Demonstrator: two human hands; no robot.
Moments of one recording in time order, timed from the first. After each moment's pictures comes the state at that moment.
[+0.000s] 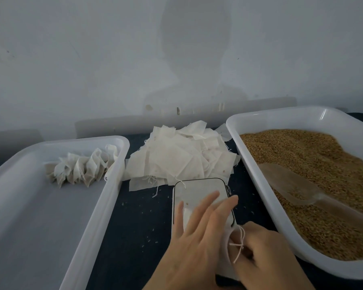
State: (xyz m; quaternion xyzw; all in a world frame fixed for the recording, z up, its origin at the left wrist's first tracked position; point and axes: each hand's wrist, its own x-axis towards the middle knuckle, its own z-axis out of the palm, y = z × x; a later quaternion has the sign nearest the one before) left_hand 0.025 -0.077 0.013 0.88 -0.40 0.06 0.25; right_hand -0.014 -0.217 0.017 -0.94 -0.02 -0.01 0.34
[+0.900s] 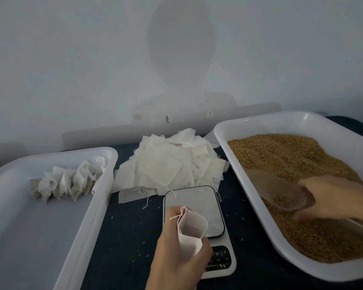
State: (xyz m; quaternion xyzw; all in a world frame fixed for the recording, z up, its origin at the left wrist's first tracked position) left_hand 0.031 -0.083 0.002 0.77 -0.14 -0.01 0.63; right_hand 0.052 -0.394 0.022 -0.98 0.12 0.18 0.04
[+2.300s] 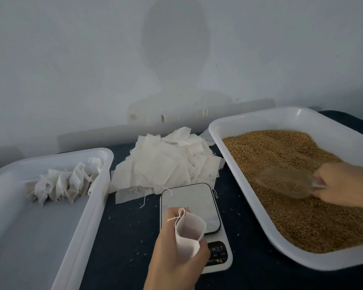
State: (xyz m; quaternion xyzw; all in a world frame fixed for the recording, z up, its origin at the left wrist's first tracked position) left_hand 0.030 -0.080 -0.008 0.77 -0.16 0.01 0.62; right_hand 0.043 -0.413 0.029 -0.97 0.20 0.15 0.03
